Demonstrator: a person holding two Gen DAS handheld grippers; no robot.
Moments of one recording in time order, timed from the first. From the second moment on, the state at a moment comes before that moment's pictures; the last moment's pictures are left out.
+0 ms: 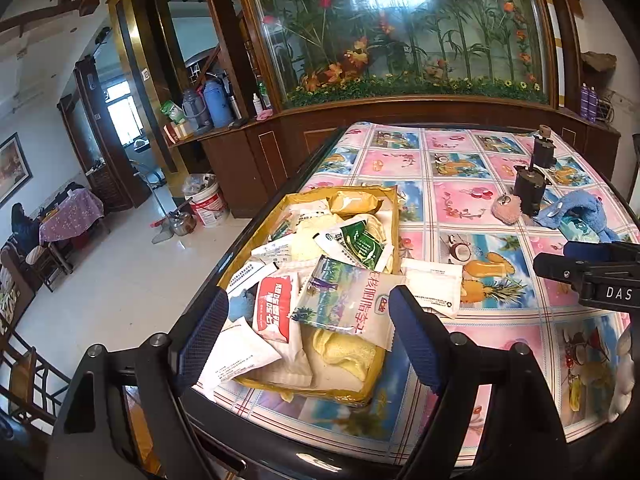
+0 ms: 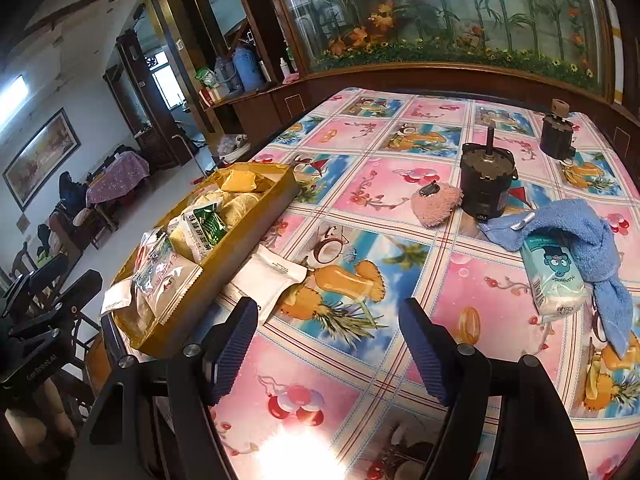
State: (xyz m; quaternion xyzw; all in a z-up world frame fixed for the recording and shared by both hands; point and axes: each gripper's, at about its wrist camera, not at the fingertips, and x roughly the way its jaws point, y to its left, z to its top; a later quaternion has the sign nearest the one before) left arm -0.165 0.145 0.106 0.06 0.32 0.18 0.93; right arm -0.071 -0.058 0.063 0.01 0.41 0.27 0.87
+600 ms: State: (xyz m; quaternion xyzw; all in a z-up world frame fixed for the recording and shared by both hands) left arm -0.158 0.135 0.098 0.06 0.33 0.17 0.93; right arm -0.070 -0.066 0.044 0.01 0.42 0.27 0.87
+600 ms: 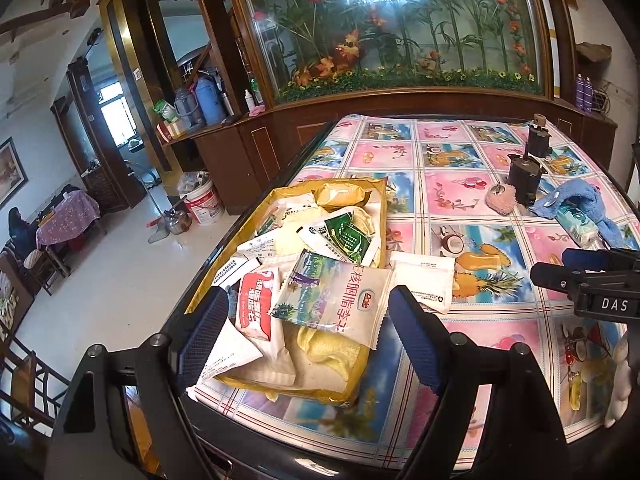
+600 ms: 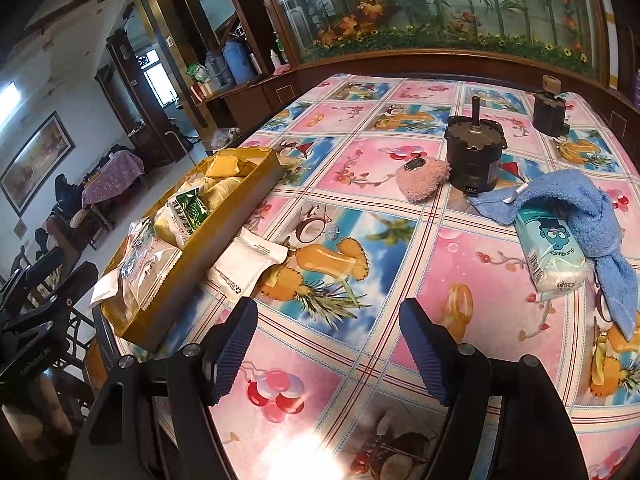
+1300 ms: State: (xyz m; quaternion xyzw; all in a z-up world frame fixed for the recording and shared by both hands) left arm -0.240 0.138 0.171 0.09 0.18 0.31 0.93; right arm -0.111 0.028 0.066 -0.09 0.32 0.44 0.83
